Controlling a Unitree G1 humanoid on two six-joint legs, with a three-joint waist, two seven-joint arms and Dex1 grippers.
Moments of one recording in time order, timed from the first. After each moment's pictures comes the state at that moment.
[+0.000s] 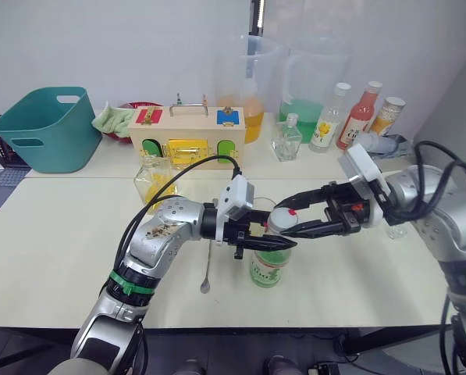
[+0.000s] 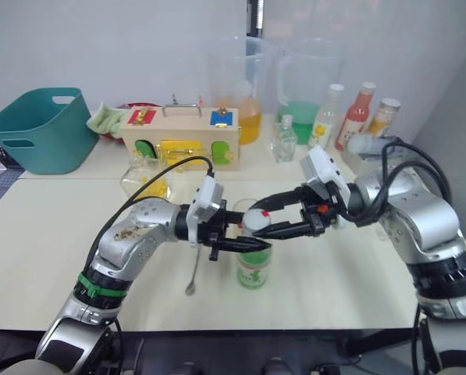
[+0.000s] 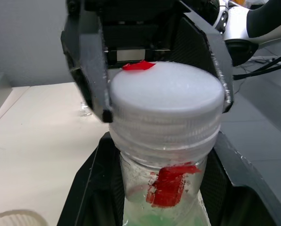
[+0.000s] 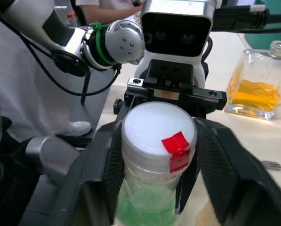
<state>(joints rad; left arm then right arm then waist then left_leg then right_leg) -0.71 0.35 -0.24 -0.10 -0.48 0.48 -1.17 -0.82 -0.85 0.16 -0.09 0.70 0.51 1.43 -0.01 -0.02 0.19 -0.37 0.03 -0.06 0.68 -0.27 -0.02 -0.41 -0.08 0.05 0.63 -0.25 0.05</state>
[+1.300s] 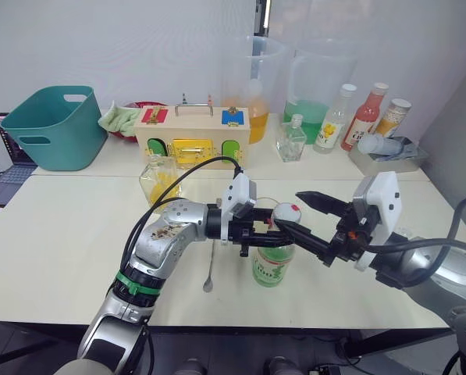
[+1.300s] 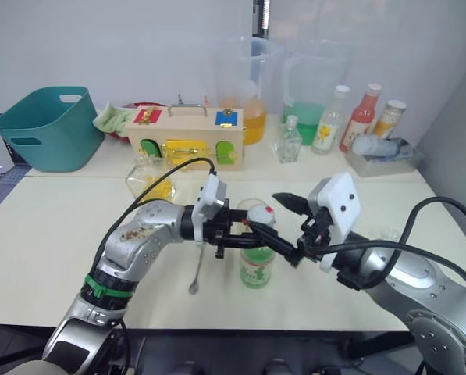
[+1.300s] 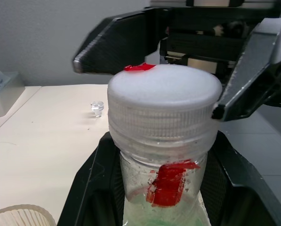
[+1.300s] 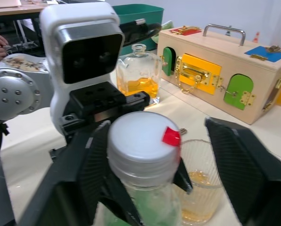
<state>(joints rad) -0.71 0.31 -0.24 -0.07 -0.47 0.48 -1.13 -0.27 -0.72 -0.27 -0.87 1.03 0.90 0.31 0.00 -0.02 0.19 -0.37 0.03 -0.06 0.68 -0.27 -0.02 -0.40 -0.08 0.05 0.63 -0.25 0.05</state>
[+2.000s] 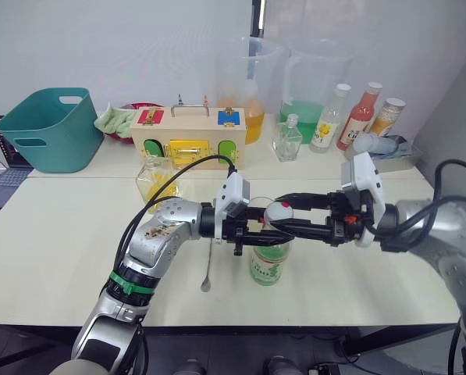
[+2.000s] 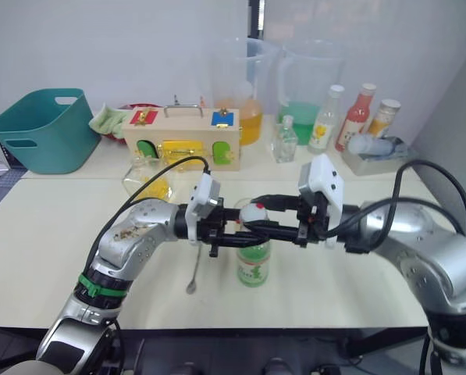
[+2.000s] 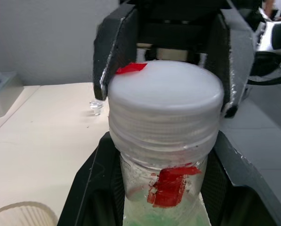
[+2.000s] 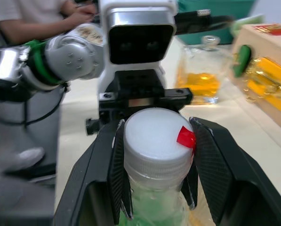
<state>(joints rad) -0.71 0.33 -0.24 -0.09 -0.47 0.46 -1.15 -0.59 -0.90 -0.02 -0.41 0.84 0.68 1.04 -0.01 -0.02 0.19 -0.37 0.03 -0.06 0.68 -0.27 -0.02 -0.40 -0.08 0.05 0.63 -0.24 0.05</state>
